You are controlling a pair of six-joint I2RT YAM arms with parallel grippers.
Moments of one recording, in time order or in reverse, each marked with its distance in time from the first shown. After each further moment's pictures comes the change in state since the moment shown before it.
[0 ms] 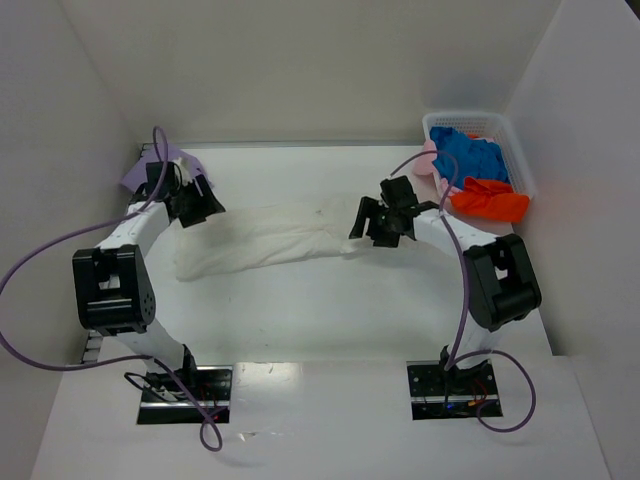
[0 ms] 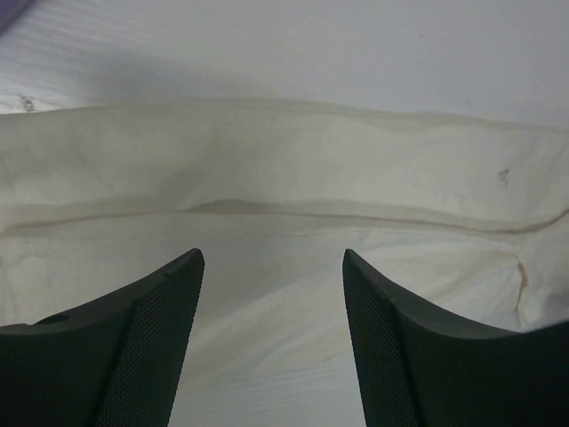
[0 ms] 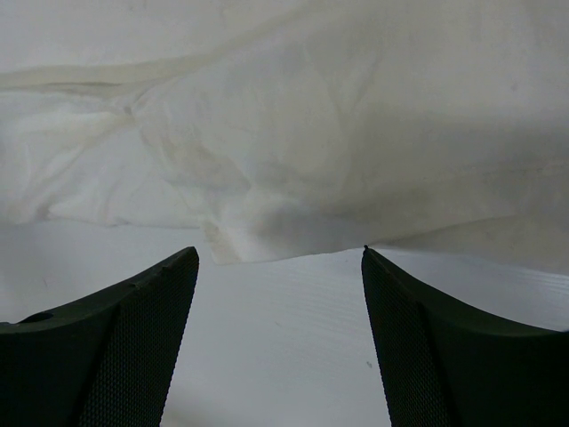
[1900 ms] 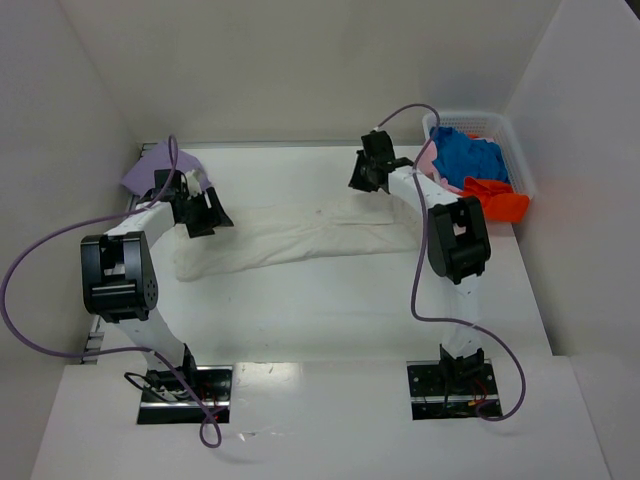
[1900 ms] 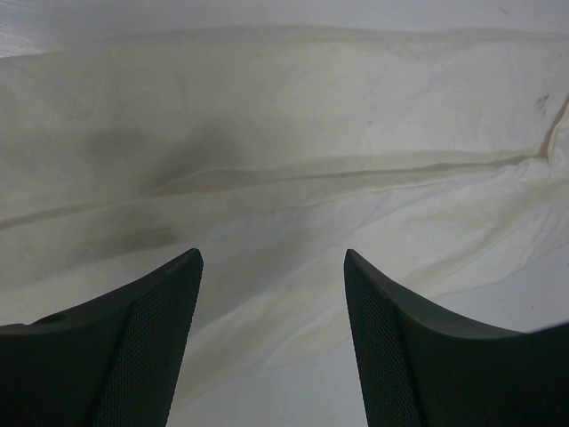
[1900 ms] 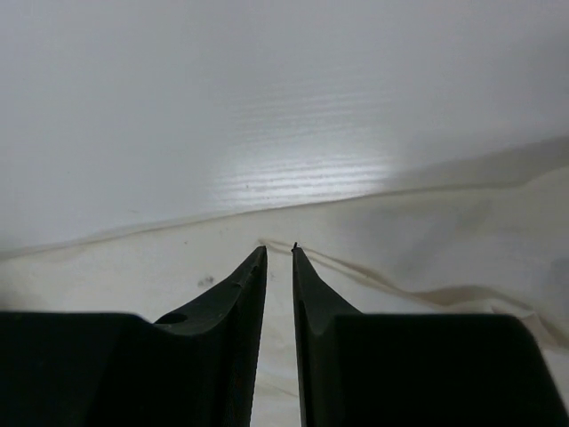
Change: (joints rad) left arm -0.011 0.098 -0.012 -0.026 0.127 0.098; right arm -0.008 0.459 0.614 0.001 0.185 -0.002
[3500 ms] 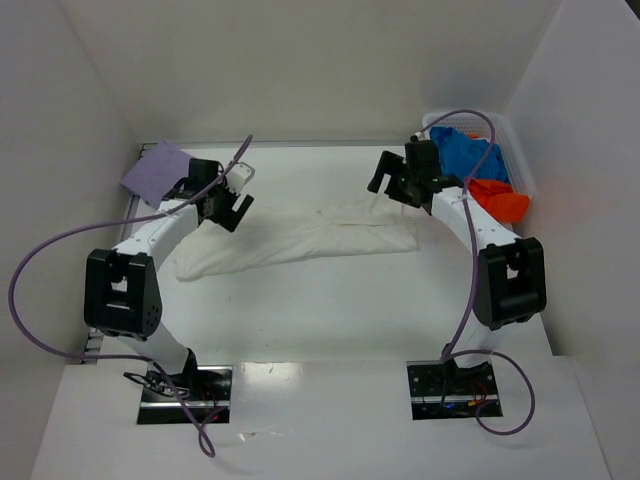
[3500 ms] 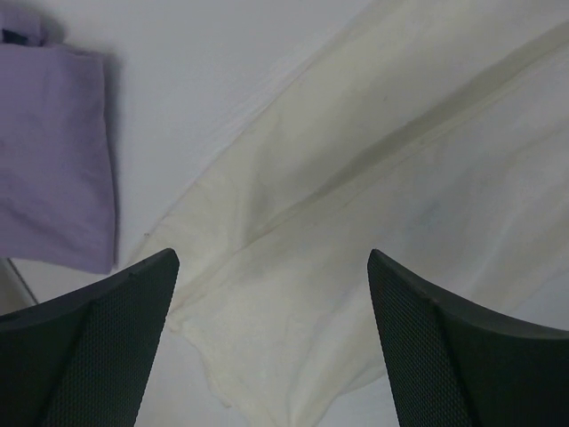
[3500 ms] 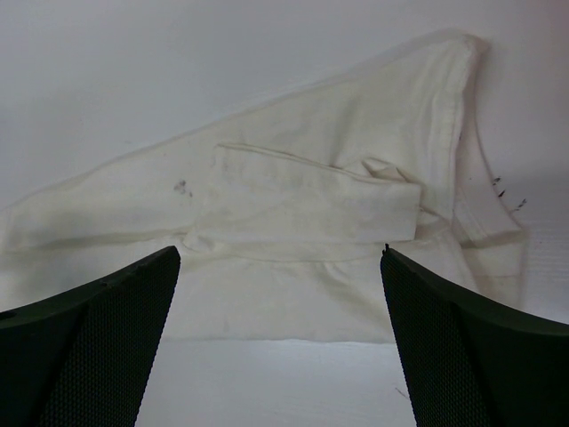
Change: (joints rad) left arm -0.254 -0.129 0.058 -0.032 -0.341 0.707; right arm -0.109 -0.460 -0.377 -0.002 -0.037 -0.049
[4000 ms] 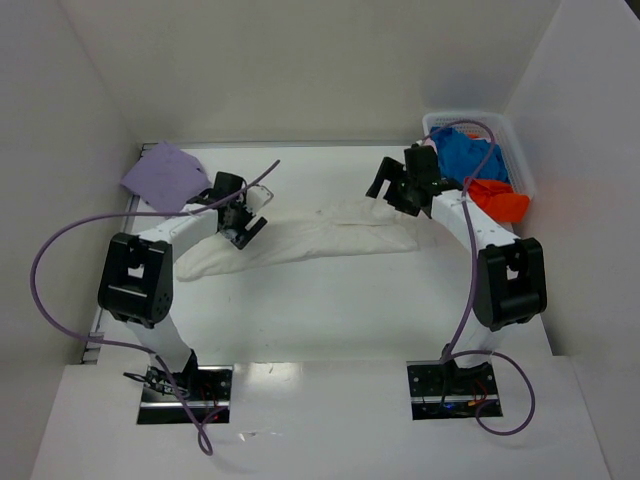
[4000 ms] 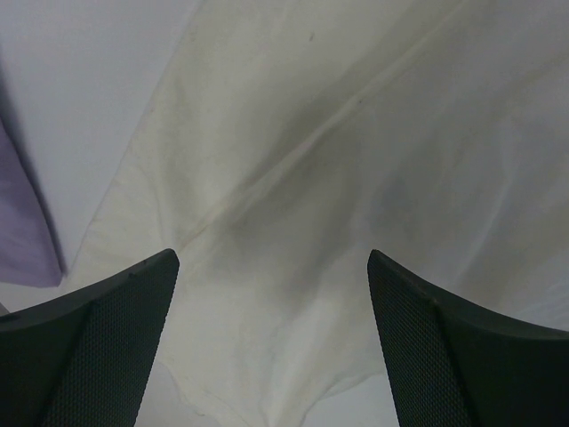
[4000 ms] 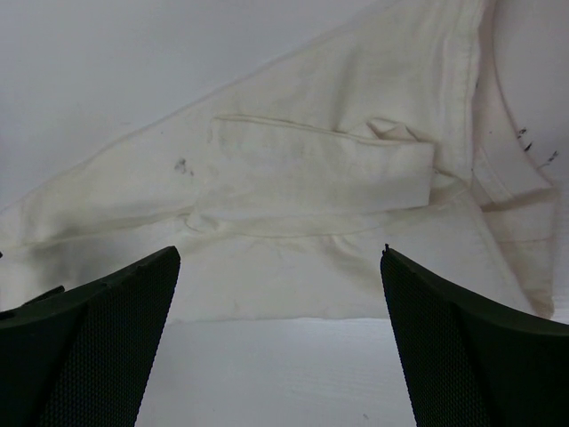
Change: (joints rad) left arm -0.102 0.098 -0.055 -0.017 -0.140 0.084; right arm 0.000 -0.011 -0.034 -0.021 -0.032 0.077
